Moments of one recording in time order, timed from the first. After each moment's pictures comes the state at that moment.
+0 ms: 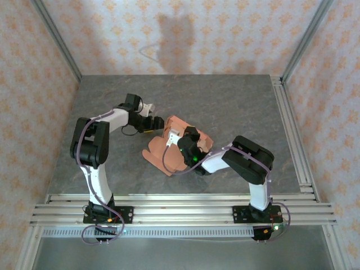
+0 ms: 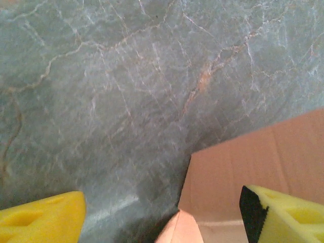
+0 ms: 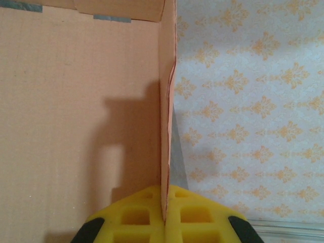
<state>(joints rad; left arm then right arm) -0.12 1.92 1.22 -0.43 0.60 -0.20 0.93 1.92 0.79 0.82 0.89 -1.14</state>
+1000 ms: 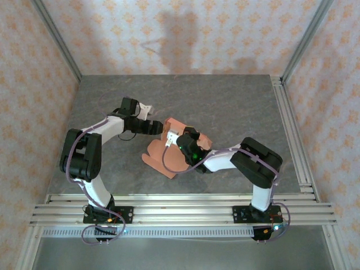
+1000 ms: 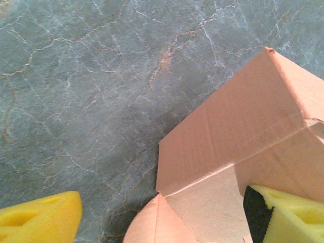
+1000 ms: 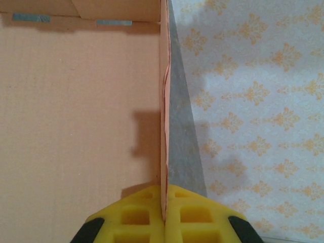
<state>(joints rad) -0.14 1.75 1.07 -0.36 0.57 -0.09 0.93 1.83 0.81 0.59 0.79 -1.01</state>
